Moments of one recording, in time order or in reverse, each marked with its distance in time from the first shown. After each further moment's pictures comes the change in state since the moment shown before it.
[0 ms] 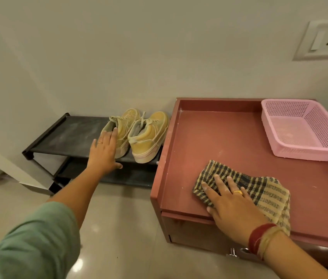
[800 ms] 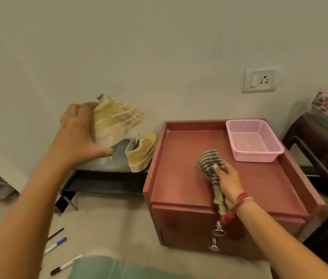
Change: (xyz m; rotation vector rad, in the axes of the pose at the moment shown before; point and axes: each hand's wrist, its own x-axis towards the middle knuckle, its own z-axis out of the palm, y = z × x) left_hand -0.130 0.052 -0.274 -0.456 0.381 0.104; right_hand -0.023 0.038 -0.031 1.523 0.602 0.162
